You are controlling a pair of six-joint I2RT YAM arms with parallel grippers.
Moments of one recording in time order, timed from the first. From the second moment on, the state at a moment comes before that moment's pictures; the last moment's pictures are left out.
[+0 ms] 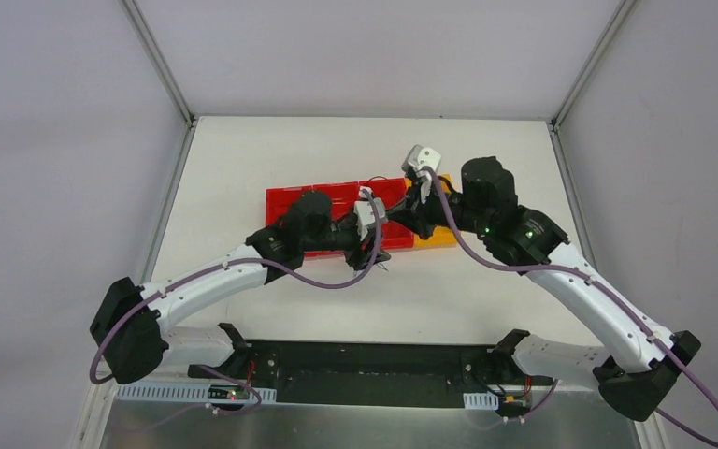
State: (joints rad) left arm -0.84 1.21 0.85 0.03 0.45 0.12; right arm 0.76 1.08 1.19 -0.49 -0.39 -0.14
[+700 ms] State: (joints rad) left arm -0.84 0.93 0.56 -0.17 0.38 0.17; right arm 0.70 1.08 1.39 -0.44 -0.17 0.01
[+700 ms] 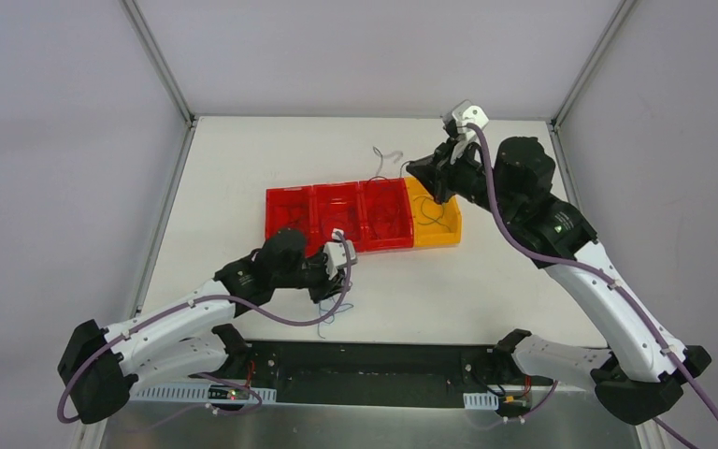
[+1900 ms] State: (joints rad) left arm -0.91 1.62 1.02 -0.66 0.31 0.70; right arm 0.49 1.01 1.30 -0.59 -0.06 -0.01
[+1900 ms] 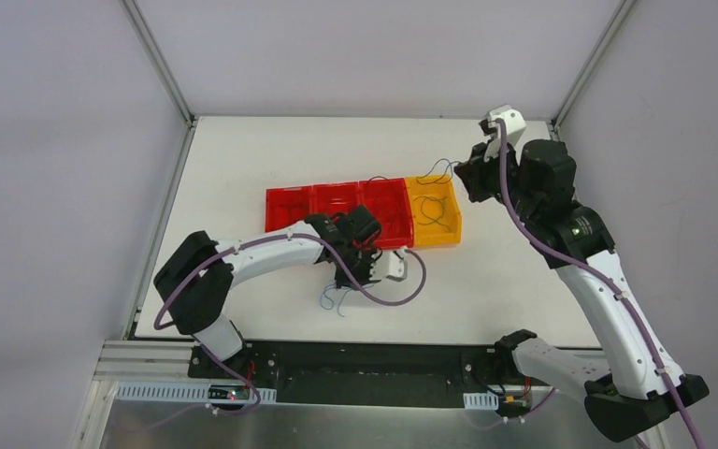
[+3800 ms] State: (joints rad) left arm -0.70 1.55 1.56 -0.32 0.50 0.20; right arm 0.08 1.20 1.53 -0.57 -0.45 0.18
